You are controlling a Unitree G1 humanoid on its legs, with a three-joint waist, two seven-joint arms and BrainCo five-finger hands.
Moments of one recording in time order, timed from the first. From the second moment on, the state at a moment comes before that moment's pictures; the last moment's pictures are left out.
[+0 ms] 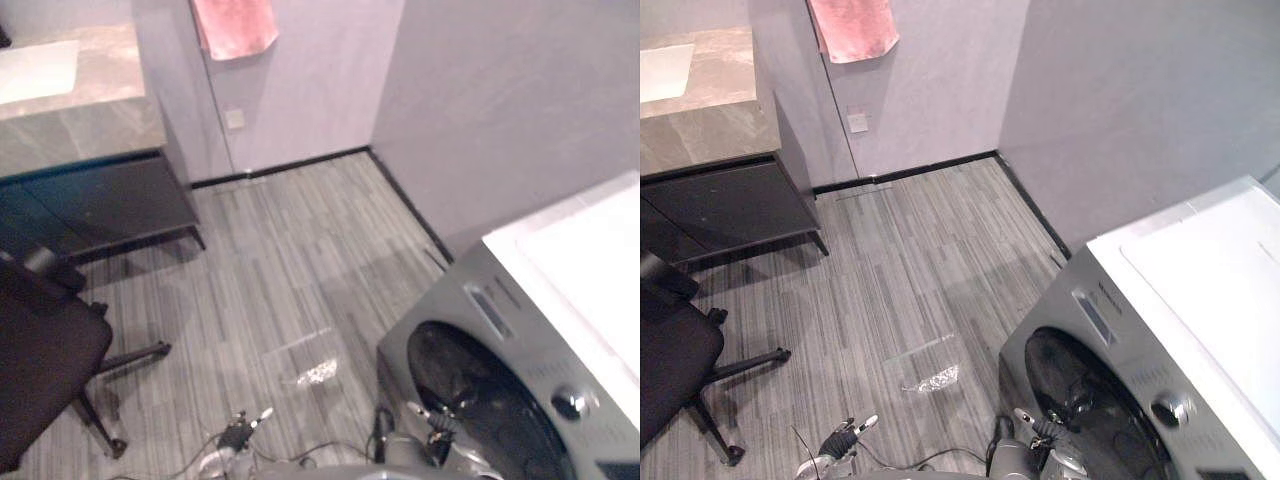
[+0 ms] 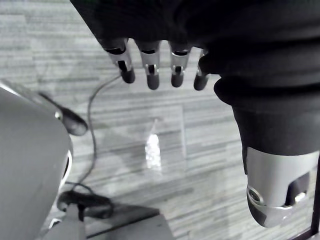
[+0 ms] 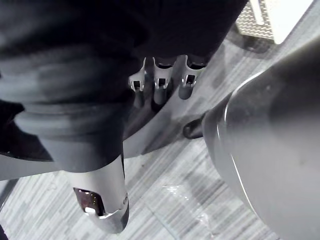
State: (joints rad) left arm 0.06 0.10 0.01 1.09 -0.29 -0.12 -0.01; right arm -0.06 -0.04 -0.23 1.19 0.30 -0.11 -0.06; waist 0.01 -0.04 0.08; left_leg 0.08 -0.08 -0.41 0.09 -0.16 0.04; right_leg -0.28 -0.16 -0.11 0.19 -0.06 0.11
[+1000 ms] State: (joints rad) left arm 0.06 0.08 0.05 1.10 -0.17 -0.13 0.02; right arm -0.06 0.01 -0.20 1.16 0.37 -0.15 -0.07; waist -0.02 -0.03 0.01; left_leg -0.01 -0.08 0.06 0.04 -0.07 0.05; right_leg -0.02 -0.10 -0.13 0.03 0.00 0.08
